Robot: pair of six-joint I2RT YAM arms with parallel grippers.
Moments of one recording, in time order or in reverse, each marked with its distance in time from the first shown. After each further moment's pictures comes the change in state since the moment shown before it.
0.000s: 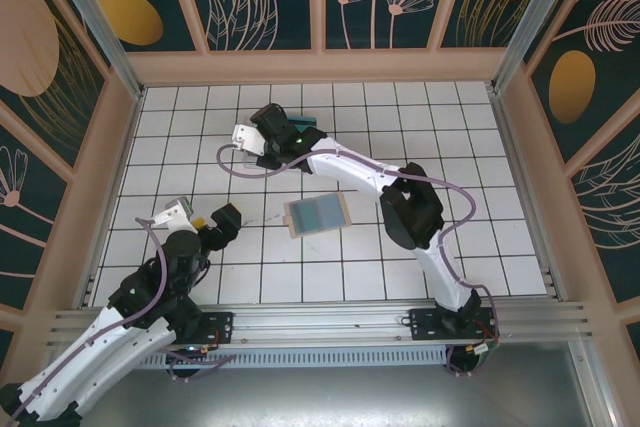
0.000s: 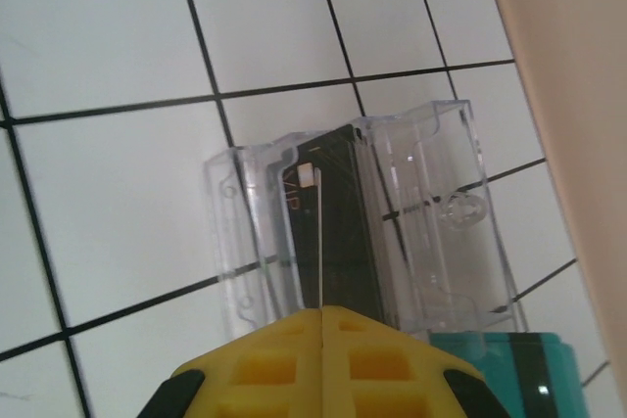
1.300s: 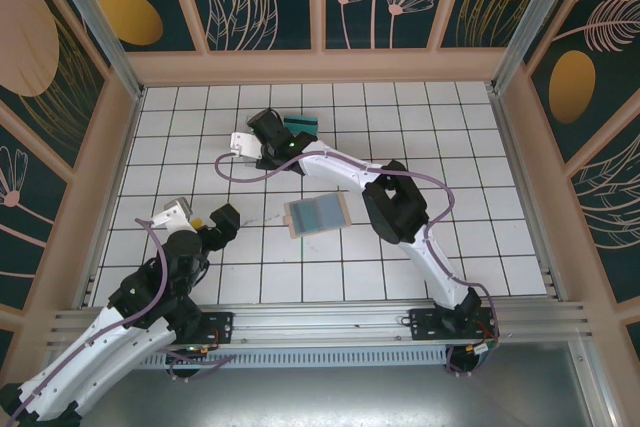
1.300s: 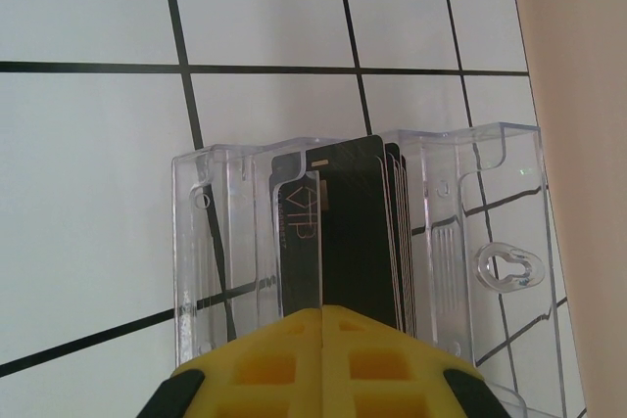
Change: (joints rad) left arm 0.000 0.001 0.000 -0.015 -0.026 -0.002; right arm -0.015 0.142 0.073 0.074 0.020 -0.128
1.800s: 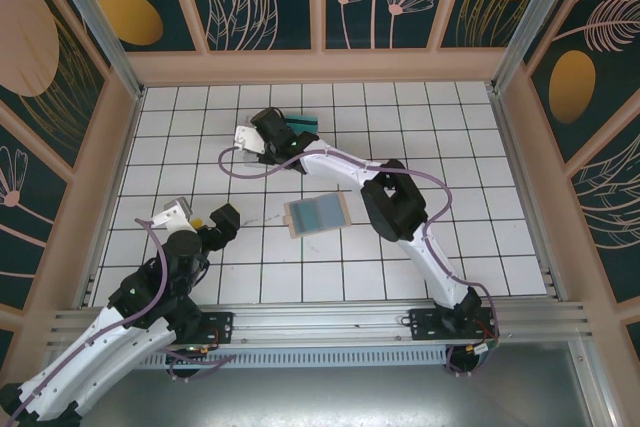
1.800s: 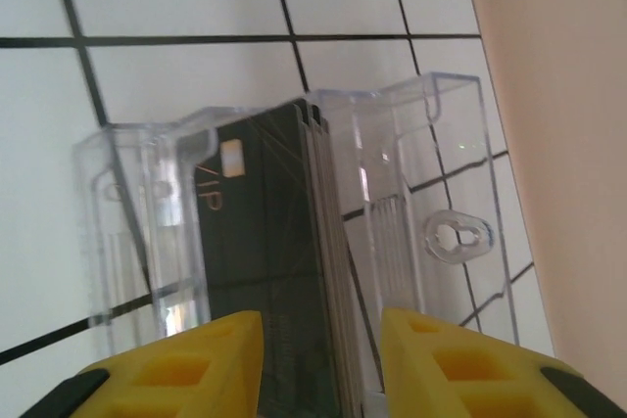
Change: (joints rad) left arm 0.000 0.000 0.000 0.000 0.000 -0.002; right arm -0.021 0.026 0.002 0.070 0.084 0.027
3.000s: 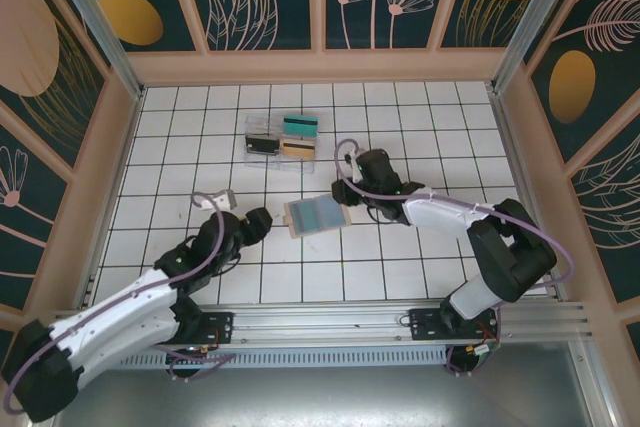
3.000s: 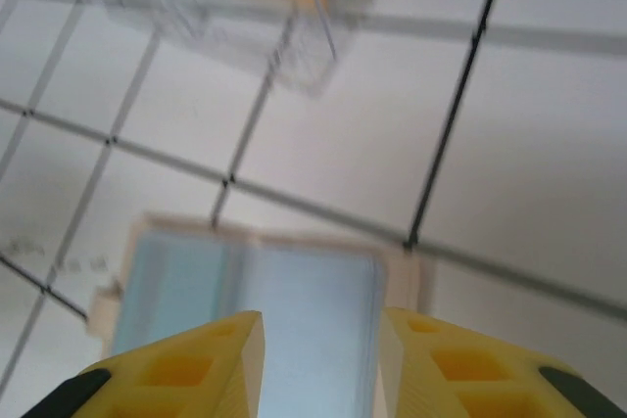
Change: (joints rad) left arm 0.000 0.531 -0.060 0.431 0.293 -0.039; right arm -0.210 -0.877 -1.281 0.335 -0.367 1.185
